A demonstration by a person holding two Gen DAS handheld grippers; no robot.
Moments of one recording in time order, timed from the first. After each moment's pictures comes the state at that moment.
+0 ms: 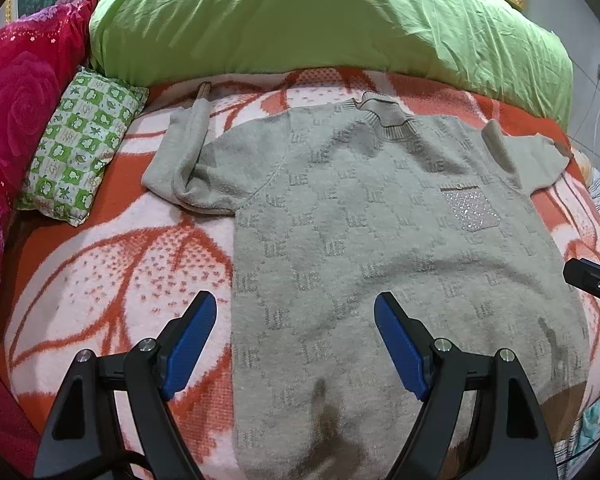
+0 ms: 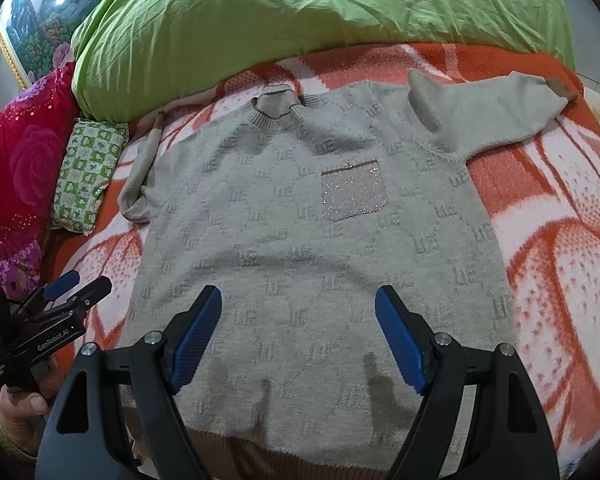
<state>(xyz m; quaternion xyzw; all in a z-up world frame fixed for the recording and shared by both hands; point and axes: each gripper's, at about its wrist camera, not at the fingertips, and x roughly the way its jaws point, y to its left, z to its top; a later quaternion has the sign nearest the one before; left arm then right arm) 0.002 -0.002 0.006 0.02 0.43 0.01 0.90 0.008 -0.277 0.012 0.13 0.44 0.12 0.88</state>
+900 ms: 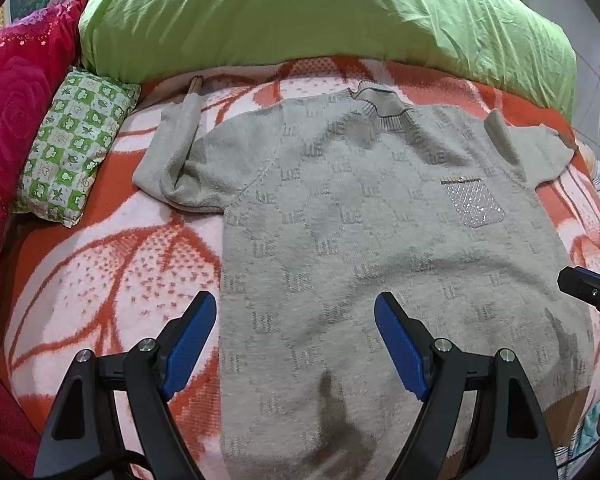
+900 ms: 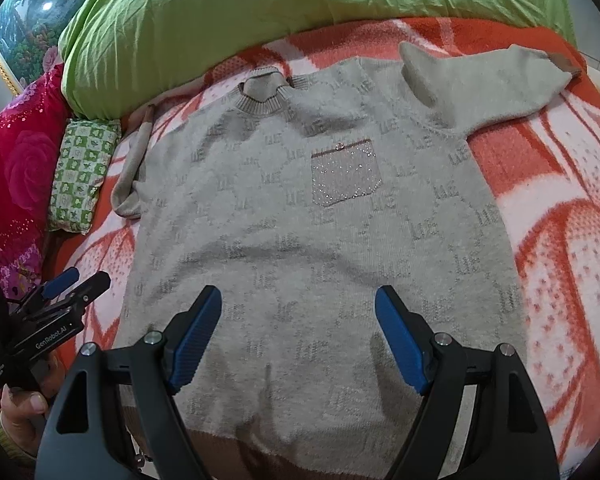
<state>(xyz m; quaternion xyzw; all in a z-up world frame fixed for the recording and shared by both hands) 0.015 -0.015 -0.003 0.03 0.44 0.01 0.90 0.020 -0.289 -0.009 0.16 0.47 0.12 0.86</state>
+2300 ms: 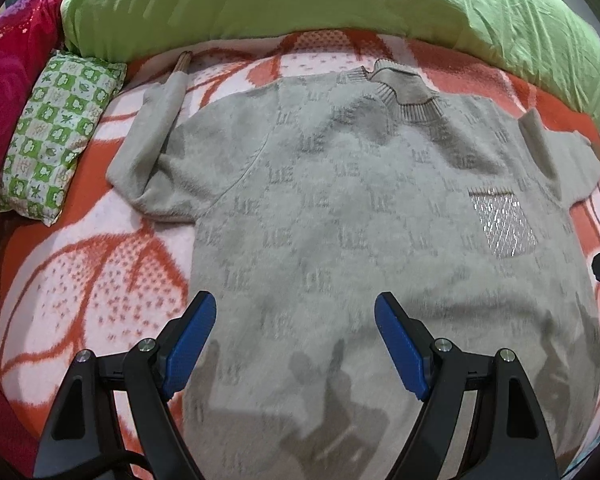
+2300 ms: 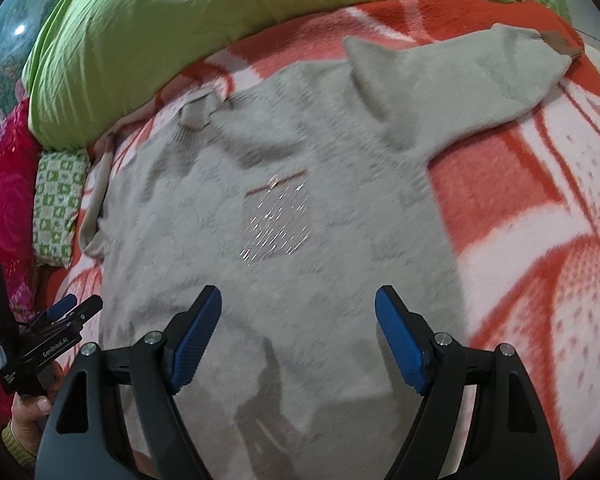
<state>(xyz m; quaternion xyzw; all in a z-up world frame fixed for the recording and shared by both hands) 0.094 -0.034 -0.030 0.01 0.48 0.04 0.87 0.094 -0.363 -0.029 0.19 0.49 0.11 0.84</state>
